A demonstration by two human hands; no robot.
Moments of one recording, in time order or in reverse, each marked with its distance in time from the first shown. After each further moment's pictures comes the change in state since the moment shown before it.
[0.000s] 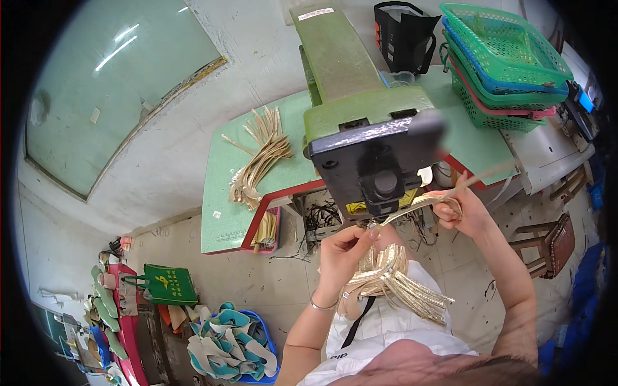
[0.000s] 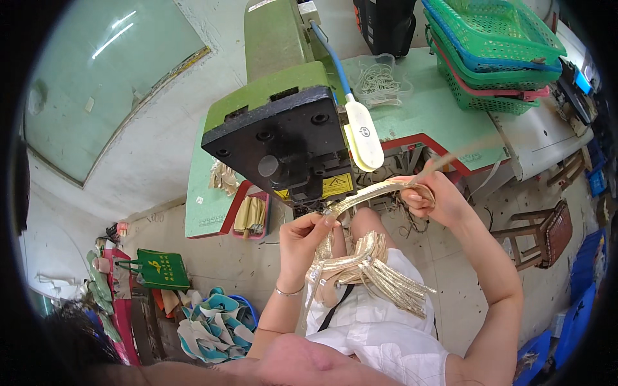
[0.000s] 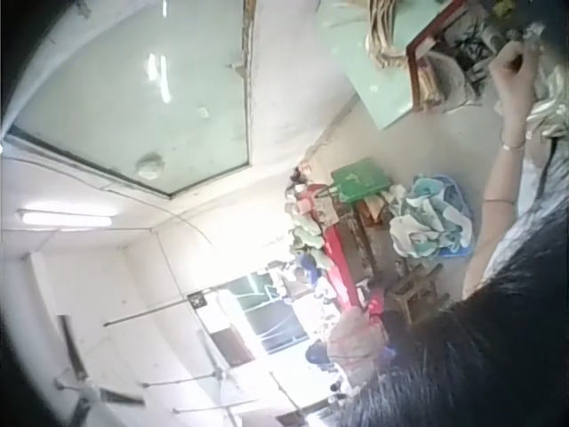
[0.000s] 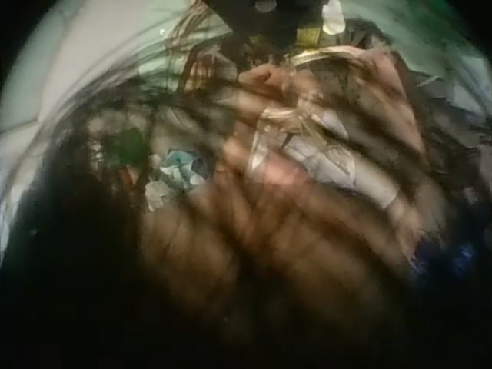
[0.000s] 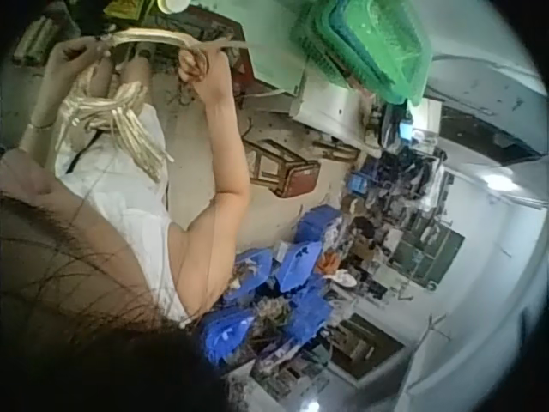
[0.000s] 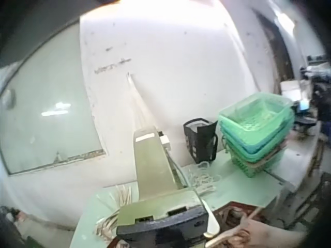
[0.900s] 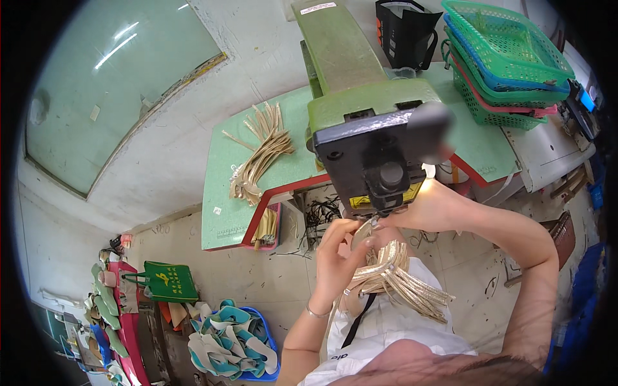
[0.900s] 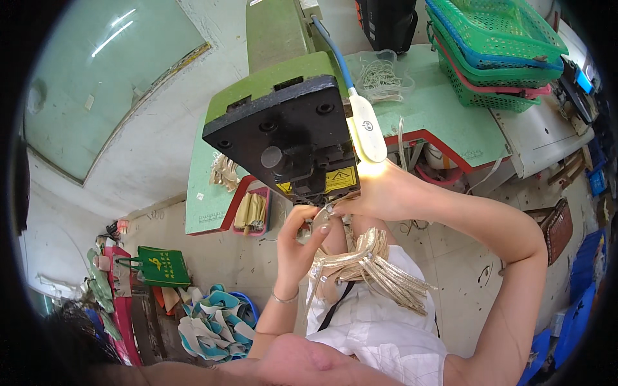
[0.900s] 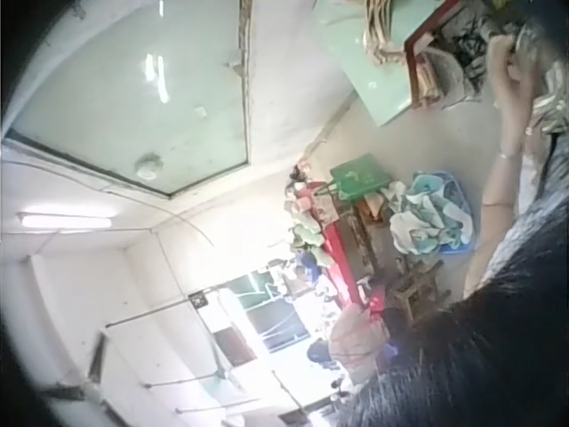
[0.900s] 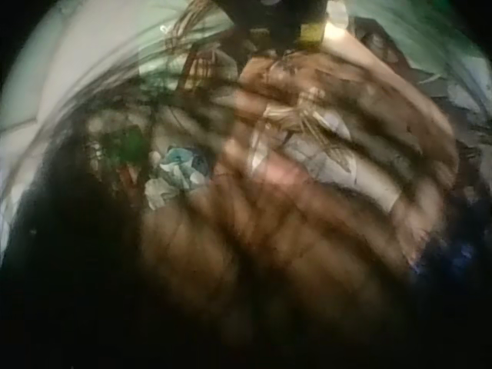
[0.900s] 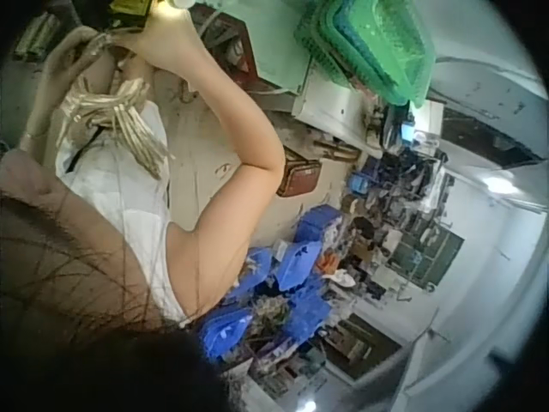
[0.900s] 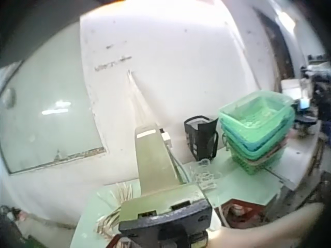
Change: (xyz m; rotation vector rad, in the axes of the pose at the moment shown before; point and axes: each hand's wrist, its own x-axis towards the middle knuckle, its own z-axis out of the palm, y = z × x) left_hand -0.006 0.000 -0.011 0.523 0.106 0.407; right_hand 0.032 -0.022 0.101 -1.320 -0.144 -0.393
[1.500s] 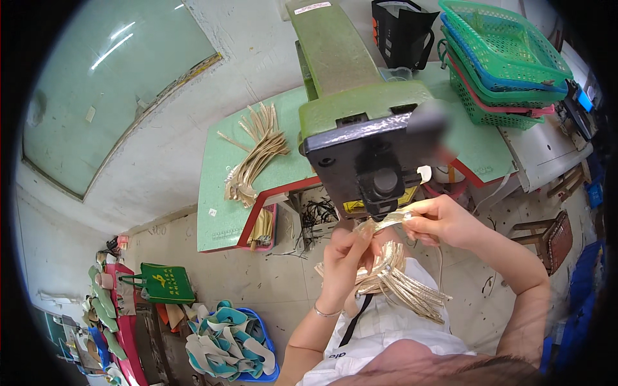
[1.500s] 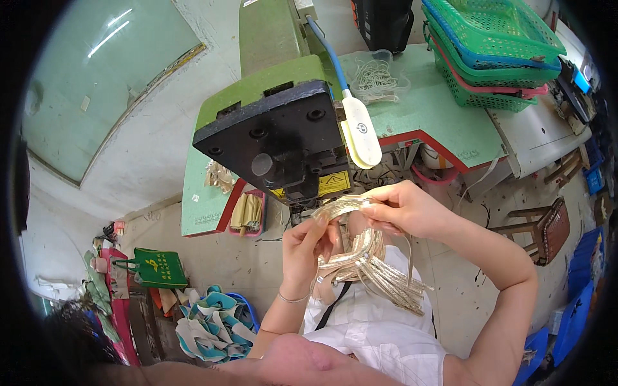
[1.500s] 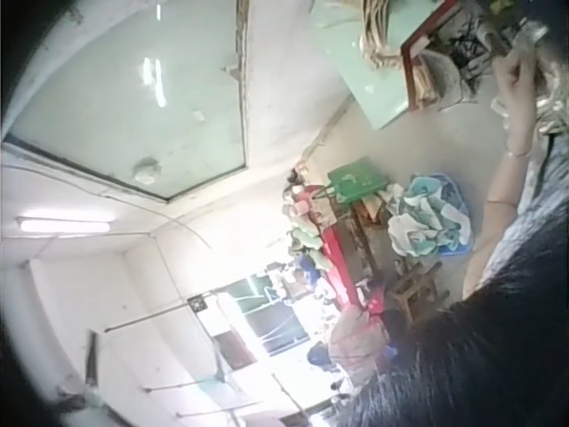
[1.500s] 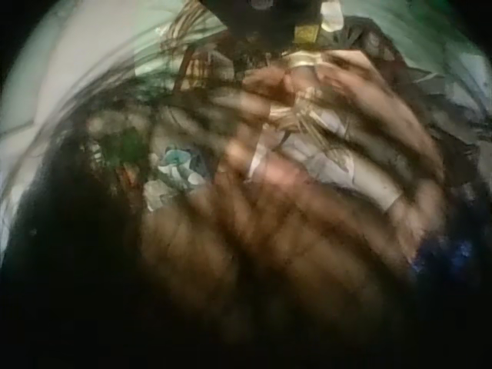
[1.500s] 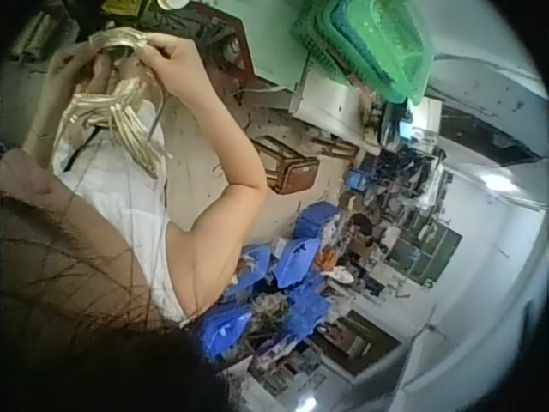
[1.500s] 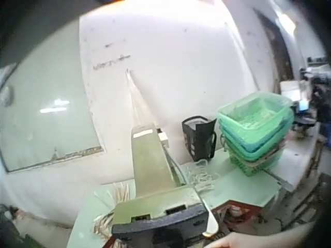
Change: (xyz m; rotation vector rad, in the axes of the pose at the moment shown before) left_hand -0.007 0.006 0.019 -0.748 -0.100 -0.471; right_hand -0.043 0.020 0.004 0.660 -0.081 0.440
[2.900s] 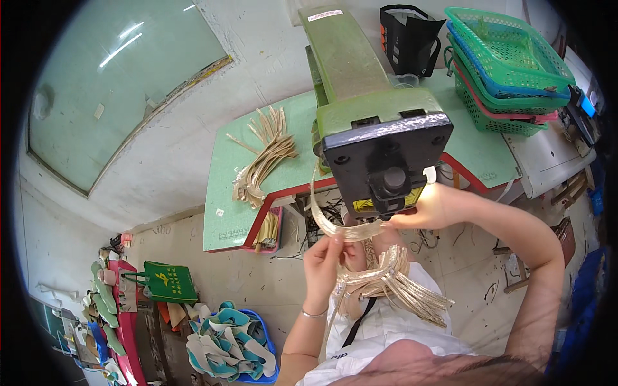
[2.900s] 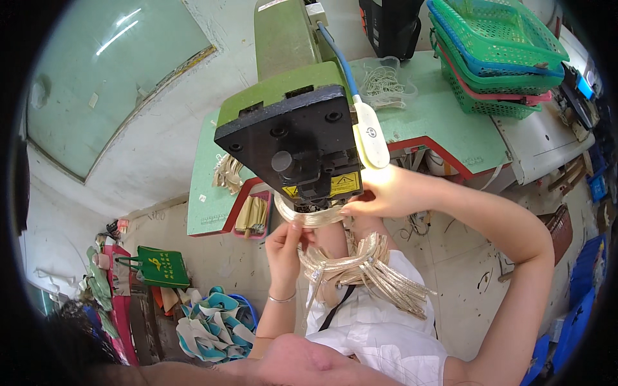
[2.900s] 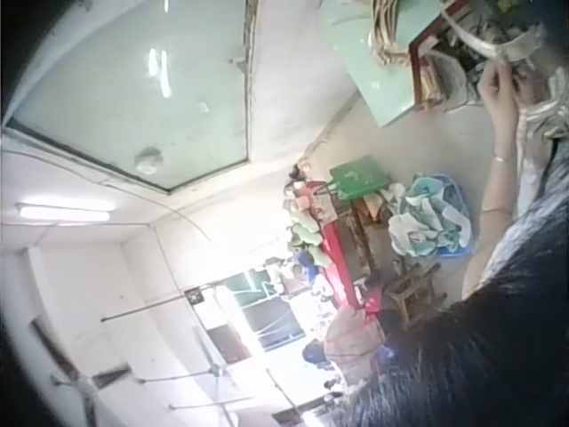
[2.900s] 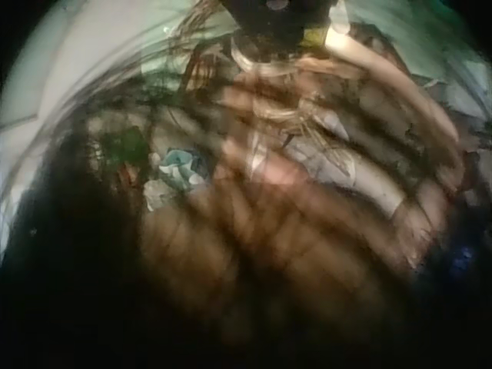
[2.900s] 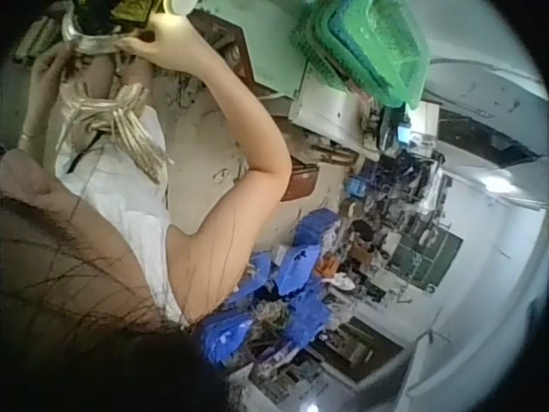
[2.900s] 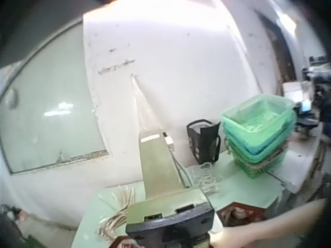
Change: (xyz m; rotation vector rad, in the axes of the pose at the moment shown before) left_hand -0.007 -0.001 -0.044 0.170 0.159 0.144; right_hand 0.039 -0.026 -0.010 -0.793 -0.092 -0.375
